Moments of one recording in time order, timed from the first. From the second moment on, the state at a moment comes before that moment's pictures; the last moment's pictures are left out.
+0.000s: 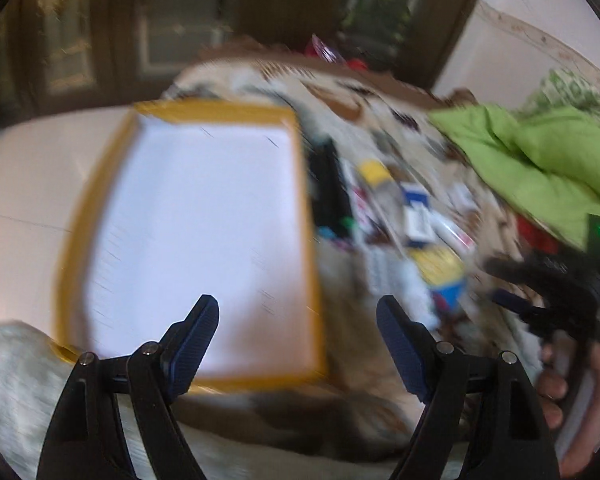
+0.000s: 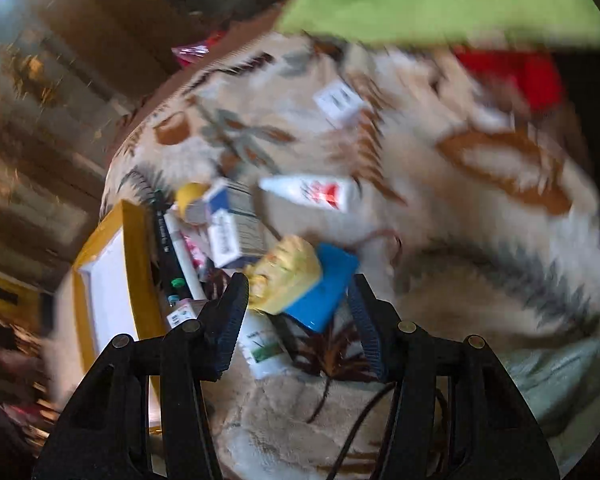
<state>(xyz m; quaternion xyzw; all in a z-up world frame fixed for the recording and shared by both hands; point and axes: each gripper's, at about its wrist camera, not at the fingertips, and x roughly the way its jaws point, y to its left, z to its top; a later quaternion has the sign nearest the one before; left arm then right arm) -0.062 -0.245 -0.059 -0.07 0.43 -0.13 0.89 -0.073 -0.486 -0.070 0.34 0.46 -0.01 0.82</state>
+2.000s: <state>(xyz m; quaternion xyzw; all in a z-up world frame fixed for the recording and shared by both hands) 0.000 -0.308 -0.032 0.01 0.56 -0.18 0.81 0.001 -0.477 -0.113 0.37 0.50 -0.02 0.78</state>
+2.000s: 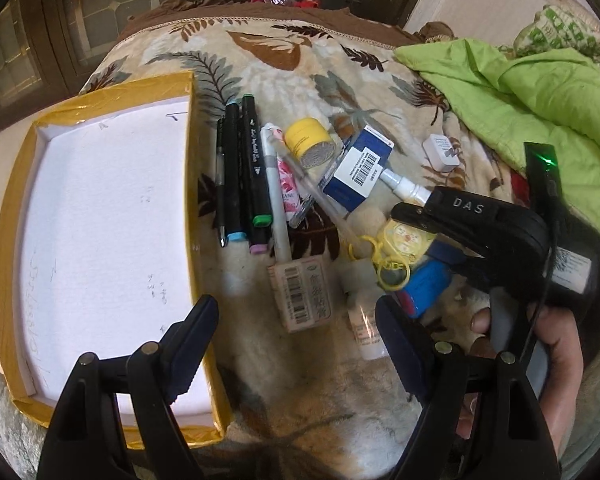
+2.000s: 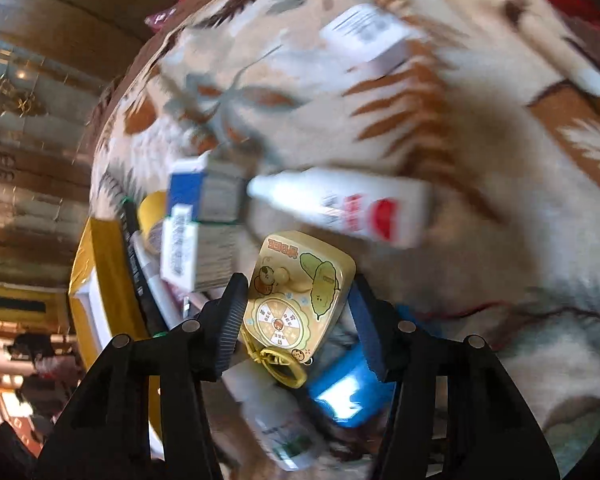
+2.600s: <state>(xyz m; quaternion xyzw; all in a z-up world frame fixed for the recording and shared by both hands) 0.008 -0.273 -0.059 -0.06 0.62 -0.18 0.76 -0.006 -0.469 -0.111 0.36 0.48 -0.01 0.80</state>
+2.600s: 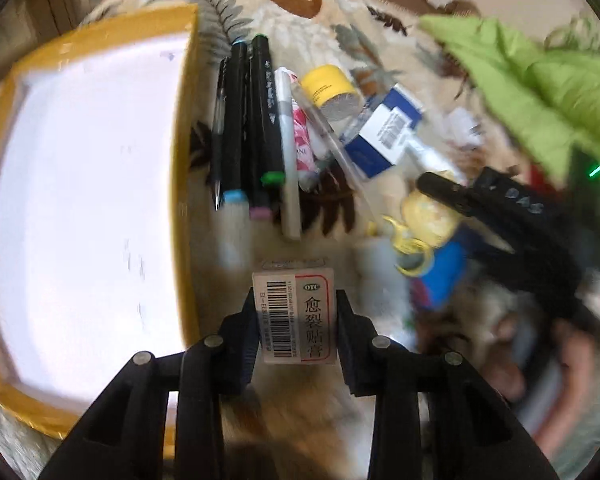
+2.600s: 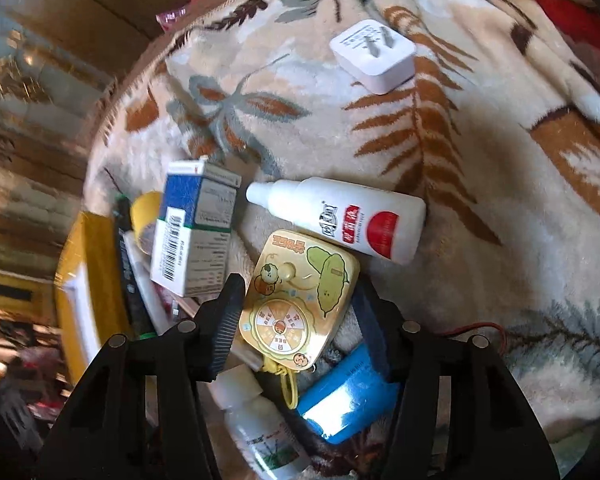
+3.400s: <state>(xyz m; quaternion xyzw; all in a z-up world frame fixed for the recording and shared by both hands) 0.011 -0.068 -0.044 -0.18 0.57 -0.10 0.80 -0.089 -0.300 0.017 0.23 0.37 0.27 0.86</state>
